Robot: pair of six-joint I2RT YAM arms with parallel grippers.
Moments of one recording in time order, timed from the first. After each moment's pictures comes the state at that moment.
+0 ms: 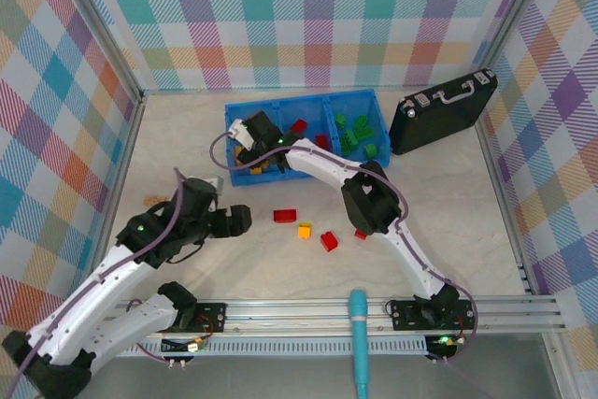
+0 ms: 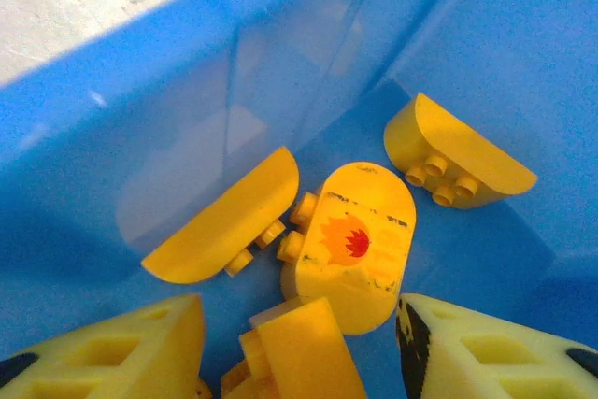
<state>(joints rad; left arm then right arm) -0.66 0.81 0.86 -0.94 -0.09 -0.63 0.82 2.47 2.18 -0.46 0.04 -0.29</state>
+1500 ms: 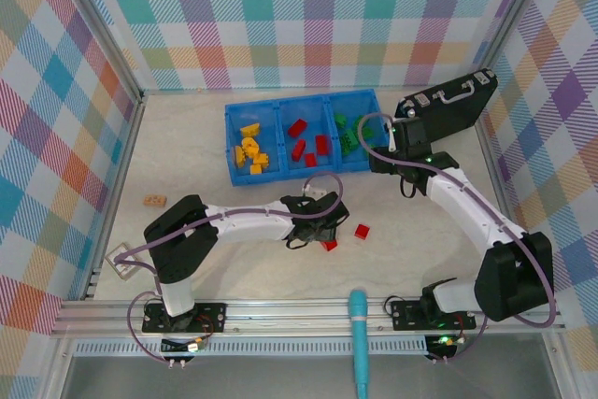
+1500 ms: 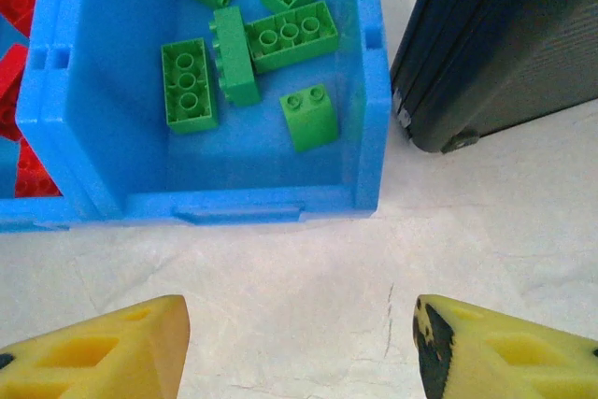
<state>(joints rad) -1.07 1.81 1.17 -0.57 -0.30 -0.86 0.32 1.34 1.03 -0.52 0.10 0.17</state>
